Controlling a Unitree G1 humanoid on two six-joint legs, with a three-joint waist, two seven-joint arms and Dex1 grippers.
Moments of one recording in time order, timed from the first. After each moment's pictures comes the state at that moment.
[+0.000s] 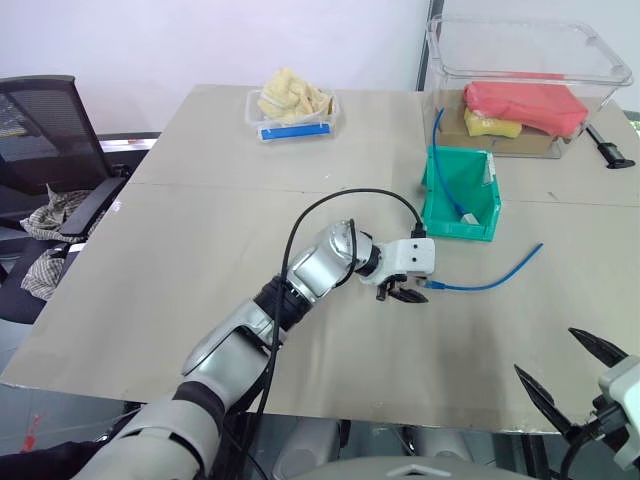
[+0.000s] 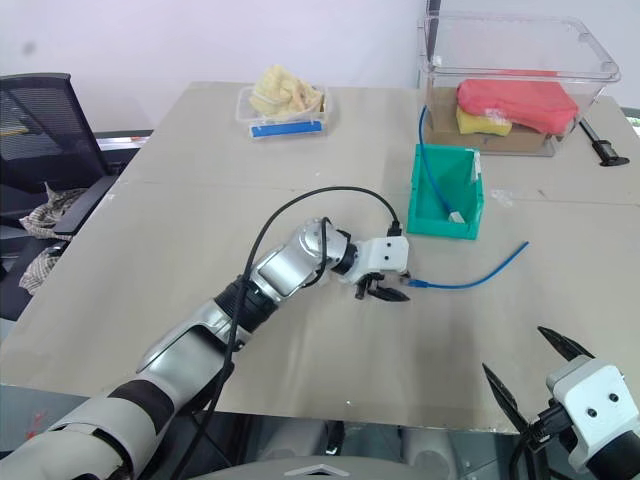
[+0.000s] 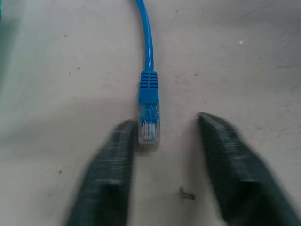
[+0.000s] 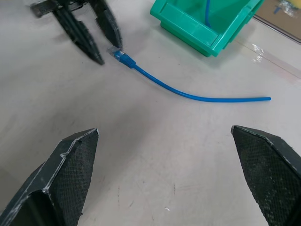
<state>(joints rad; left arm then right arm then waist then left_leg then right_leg) -0.86 0.23 -0.64 0.37 0.05 0.27 -1.14 0.93 -0.32 -0.55 -1.00 0.26 0.25 0.71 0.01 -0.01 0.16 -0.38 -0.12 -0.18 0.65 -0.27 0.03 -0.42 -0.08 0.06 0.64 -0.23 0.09</state>
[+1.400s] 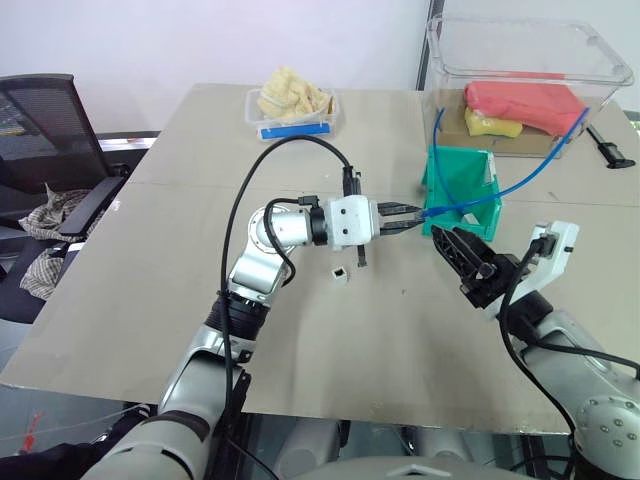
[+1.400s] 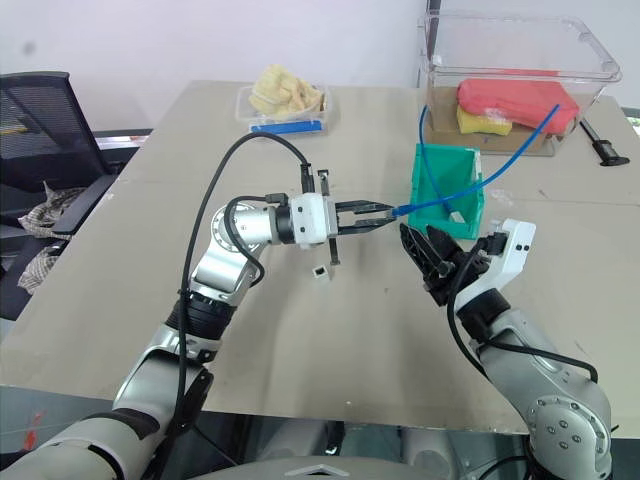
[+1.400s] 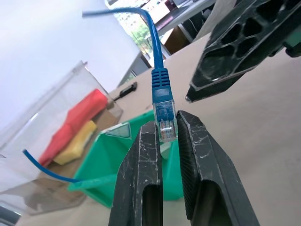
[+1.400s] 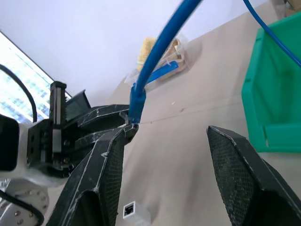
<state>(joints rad) -0.69 0.32 -0.24 0.20 -0.10 -0.36 -1.04 0.02 -0.26 -0.14 -0.81 1.17 0.72 -0.17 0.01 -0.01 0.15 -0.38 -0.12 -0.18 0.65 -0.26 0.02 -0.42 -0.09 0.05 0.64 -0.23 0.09</state>
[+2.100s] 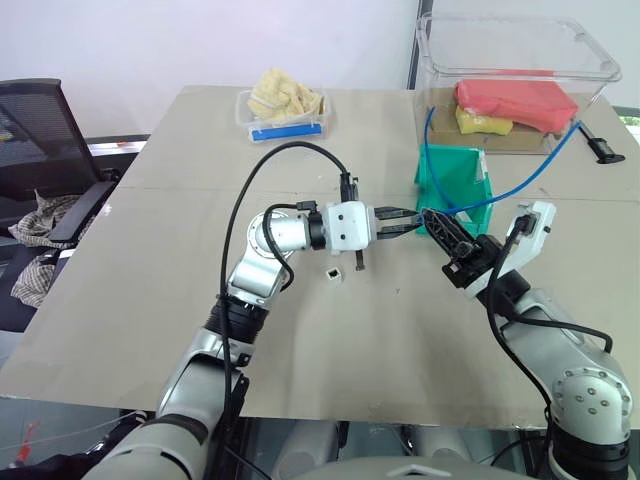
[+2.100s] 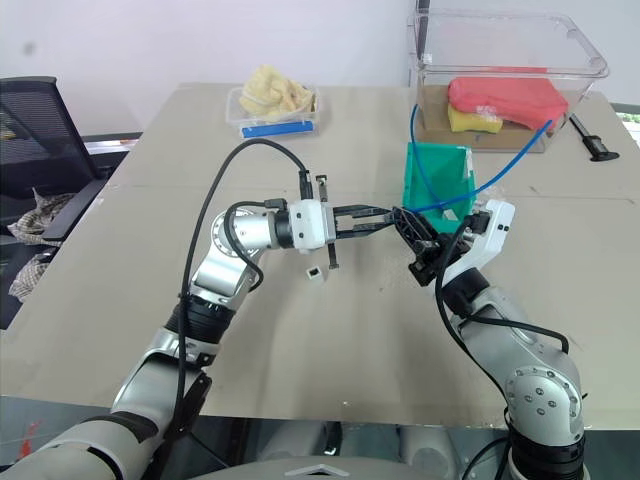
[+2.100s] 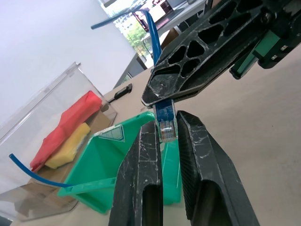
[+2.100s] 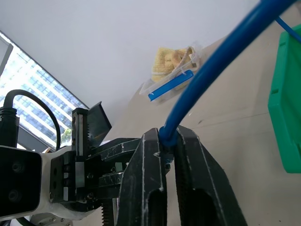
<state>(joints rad) -0.66 0.33 -0.24 0.20 -0.10 -0.37 -1.04 -0.09 -0.23 -0.07 -0.73 1.19 0.67 -0.17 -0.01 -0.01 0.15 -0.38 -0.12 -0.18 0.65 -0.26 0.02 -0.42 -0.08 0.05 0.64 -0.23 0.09</state>
